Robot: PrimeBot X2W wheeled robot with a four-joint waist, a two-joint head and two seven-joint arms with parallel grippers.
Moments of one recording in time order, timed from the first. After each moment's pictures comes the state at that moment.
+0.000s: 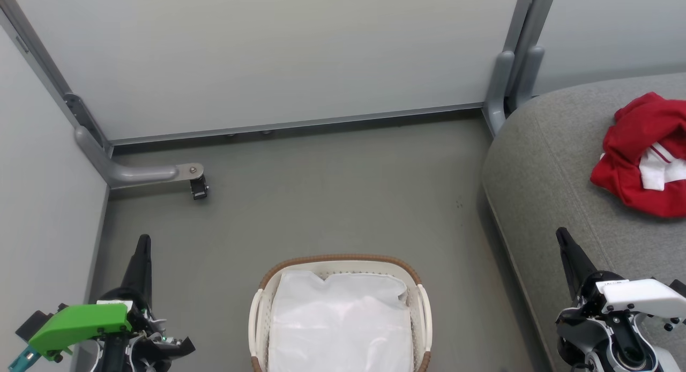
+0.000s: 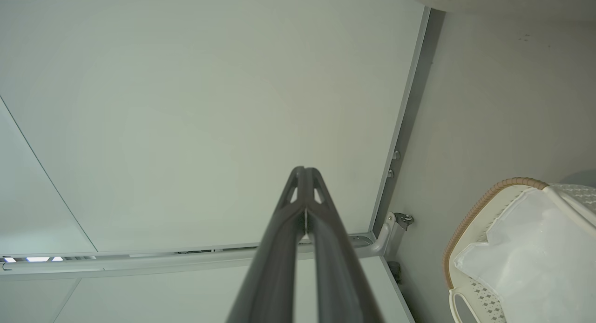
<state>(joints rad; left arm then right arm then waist) -0.10 0.06 0.10 0.24 -1.63 -0.13 0.10 -0.10 -0.05 -0.11 0.25 1.61 0.13 0.11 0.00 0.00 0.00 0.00</state>
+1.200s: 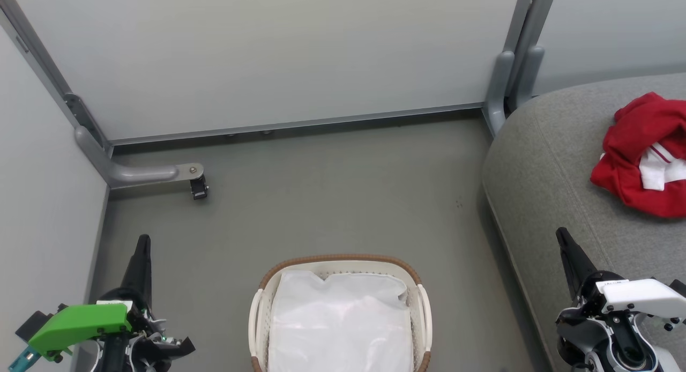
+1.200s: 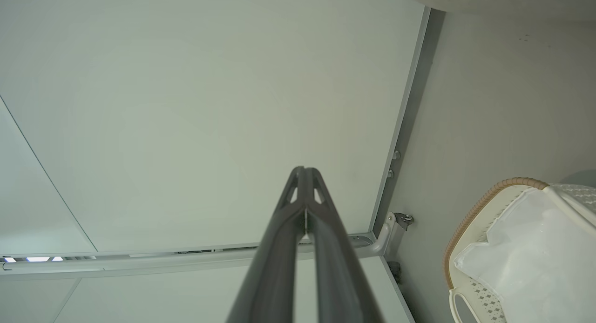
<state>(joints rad) -0.10 0.06 0.10 0.24 -1.62 -0.13 0.11 -0.10 -0.05 -0.11 0.25 1.61 0.13 0.11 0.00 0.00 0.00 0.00</state>
